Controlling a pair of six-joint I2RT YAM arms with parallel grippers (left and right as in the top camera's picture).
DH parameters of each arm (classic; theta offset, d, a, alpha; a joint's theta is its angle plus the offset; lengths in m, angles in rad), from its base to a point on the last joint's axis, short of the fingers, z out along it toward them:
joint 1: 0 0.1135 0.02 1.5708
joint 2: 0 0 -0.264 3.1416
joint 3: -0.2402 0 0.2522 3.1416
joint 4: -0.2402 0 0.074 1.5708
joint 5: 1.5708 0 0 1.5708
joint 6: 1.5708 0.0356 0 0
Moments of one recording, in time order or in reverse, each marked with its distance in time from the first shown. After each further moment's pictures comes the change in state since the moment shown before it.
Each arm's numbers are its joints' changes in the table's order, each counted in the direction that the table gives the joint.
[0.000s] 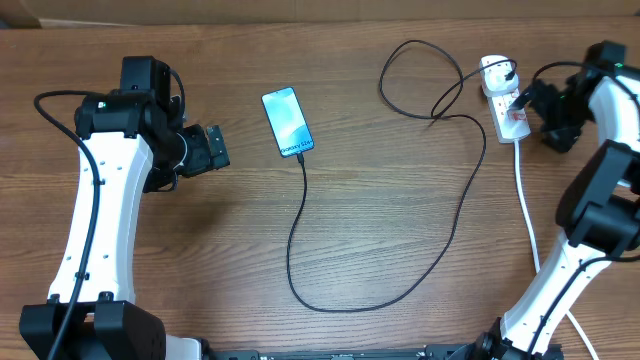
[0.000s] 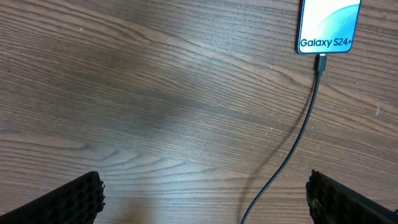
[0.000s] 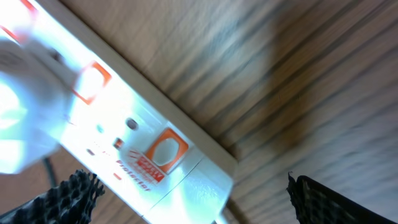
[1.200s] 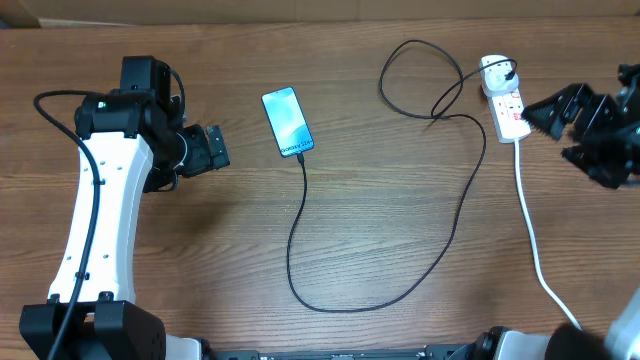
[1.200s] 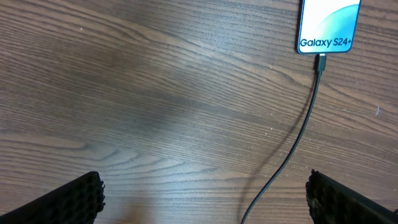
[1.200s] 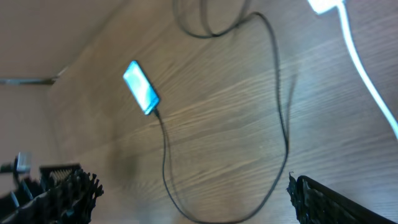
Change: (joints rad) left arm 0.000 0.000 0.000 0.000 0.000 0.000; right arm 0.006 0.835 0.043 -0.622 -0.340 -0.275
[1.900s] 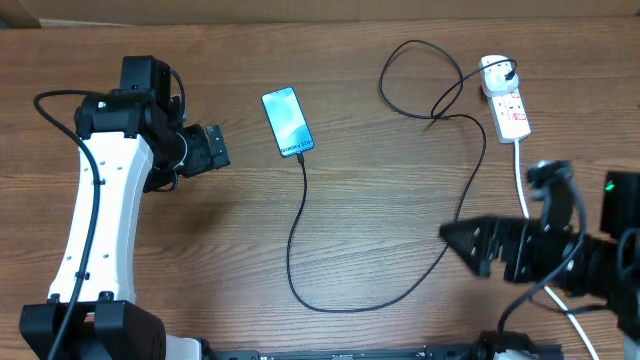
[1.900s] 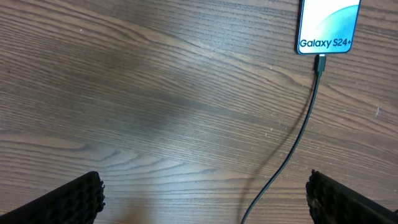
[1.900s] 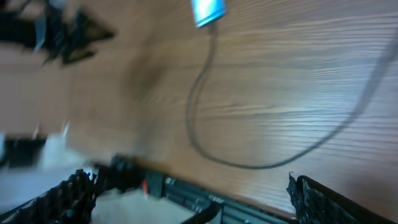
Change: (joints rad) left arm 0.000 0.000 0.000 0.002 0.000 0.000; right arm 0.356 0.502 0.375 -0.005 -0.069 -0.074
